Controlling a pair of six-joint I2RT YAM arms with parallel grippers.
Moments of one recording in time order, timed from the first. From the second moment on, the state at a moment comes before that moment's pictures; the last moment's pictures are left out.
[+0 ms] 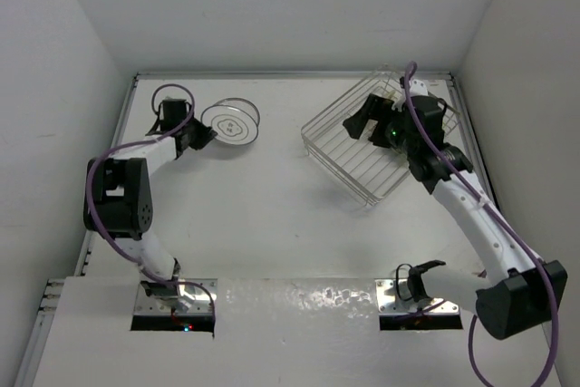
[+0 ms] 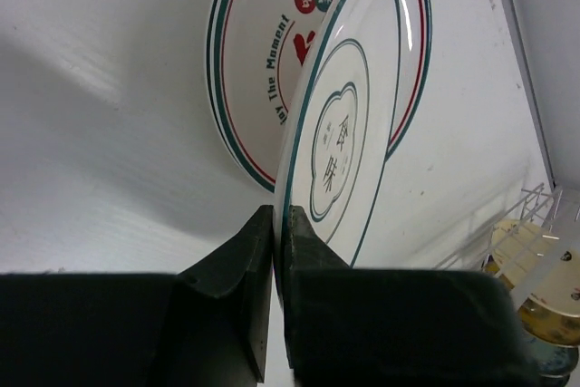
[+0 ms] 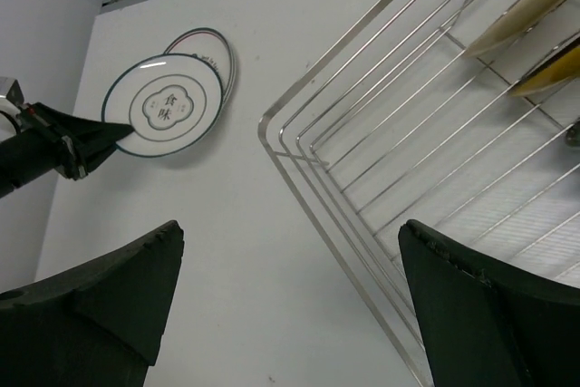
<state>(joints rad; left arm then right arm) 0.01 1.70 1.02 -0.06 0.11 -0.94 0.29 1.15 1.00 -0.26 -0.09 0.52</state>
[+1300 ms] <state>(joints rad) -0.31 1.05 1.15 -0.48 -0.10 -0.54 -0.07 1.14 1.00 -0.62 0.41 0.42</state>
